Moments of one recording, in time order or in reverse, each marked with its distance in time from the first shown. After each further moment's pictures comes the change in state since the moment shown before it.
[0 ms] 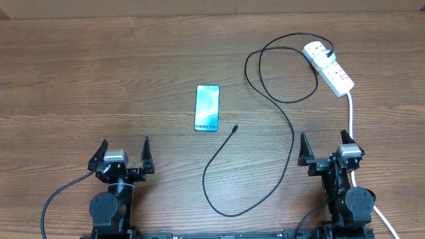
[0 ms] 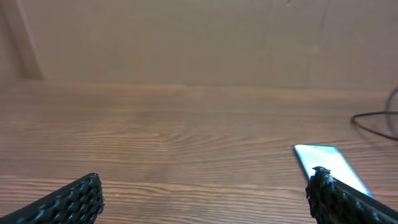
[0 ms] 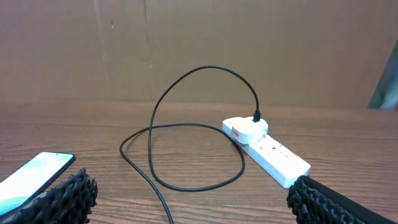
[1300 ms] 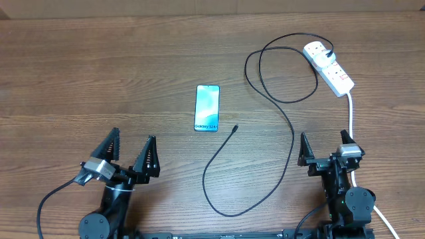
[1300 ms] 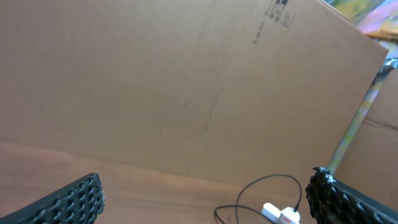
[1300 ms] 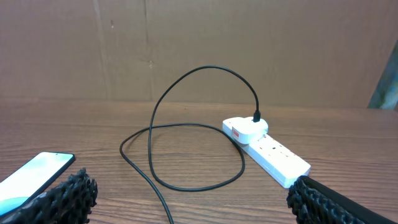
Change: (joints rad) left arm 0.000 0.000 0.073 0.303 0.256 -0.415; right arm 0.000 0.000 0.000 -0.001 0.000 0.000
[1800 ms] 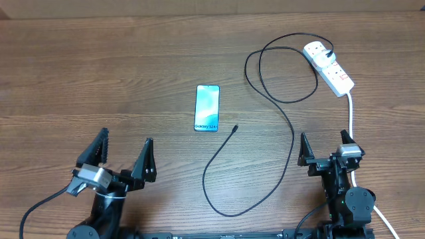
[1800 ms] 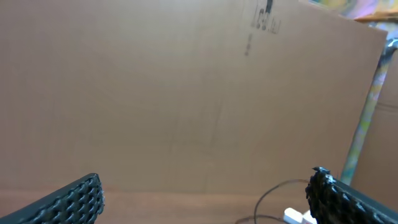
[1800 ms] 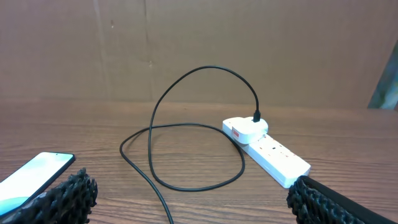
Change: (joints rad) left arm 0.000 0.000 0.190 -0.152 -0.006 0.166; right arm 0.000 0.000 0.000 0.000 0.000 0.000
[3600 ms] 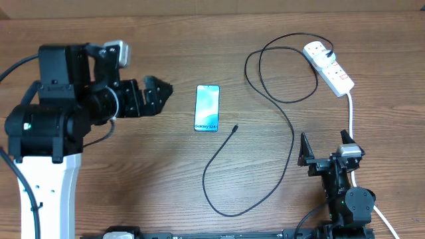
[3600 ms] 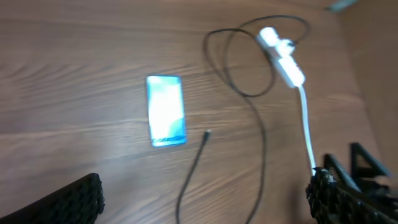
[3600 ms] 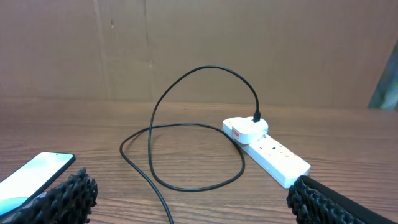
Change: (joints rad) left arm -0.077 1.293 1.397 -1.307 0.212 0.111; right arm 0.000 0.000 0.000 0.000 0.000 0.000
